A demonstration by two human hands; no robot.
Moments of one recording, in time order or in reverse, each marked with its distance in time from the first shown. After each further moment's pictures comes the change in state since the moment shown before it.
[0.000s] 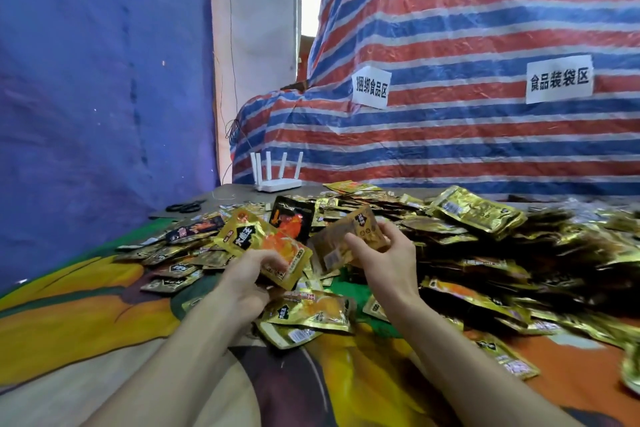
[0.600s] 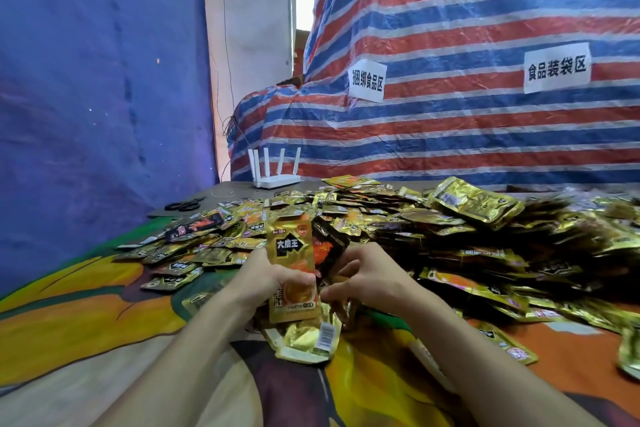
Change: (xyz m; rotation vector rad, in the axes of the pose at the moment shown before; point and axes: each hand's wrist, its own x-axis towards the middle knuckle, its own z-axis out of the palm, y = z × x) left_hand -0.004 -0.007 -0.001 0.571 -0.212 0.228; right_hand 0.001 0.000 -0.009 -0.430 -0.564 0.140
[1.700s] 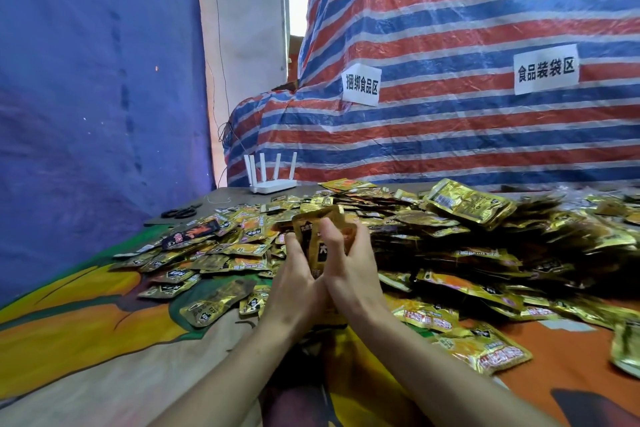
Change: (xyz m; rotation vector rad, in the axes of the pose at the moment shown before) left_hand -0.021 0.006 0.055 0.266 0.193 0.283; right_hand -0.013 -0.034 0.042 0.509 0.448 -0.175
